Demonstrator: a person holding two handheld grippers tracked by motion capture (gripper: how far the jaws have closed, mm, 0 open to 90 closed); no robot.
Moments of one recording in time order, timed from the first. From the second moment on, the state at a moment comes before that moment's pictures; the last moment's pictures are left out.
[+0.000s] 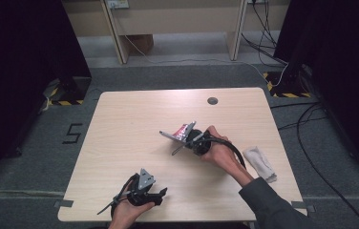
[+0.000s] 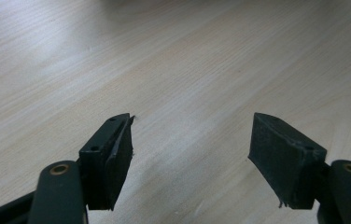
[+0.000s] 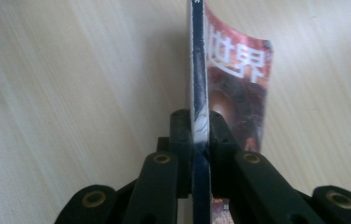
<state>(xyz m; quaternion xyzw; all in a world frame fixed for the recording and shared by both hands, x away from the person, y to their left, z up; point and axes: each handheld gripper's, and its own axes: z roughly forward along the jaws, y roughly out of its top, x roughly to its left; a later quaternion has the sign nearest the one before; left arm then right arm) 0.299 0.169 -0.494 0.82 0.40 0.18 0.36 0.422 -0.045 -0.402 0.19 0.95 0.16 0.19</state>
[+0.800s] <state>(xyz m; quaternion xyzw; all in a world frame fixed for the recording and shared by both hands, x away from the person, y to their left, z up) 0.298 0.167 -0.497 0.83 0.40 0.18 0.35 0.404 -0.037 -0.463 0.20 0.95 0.19 0.12</state>
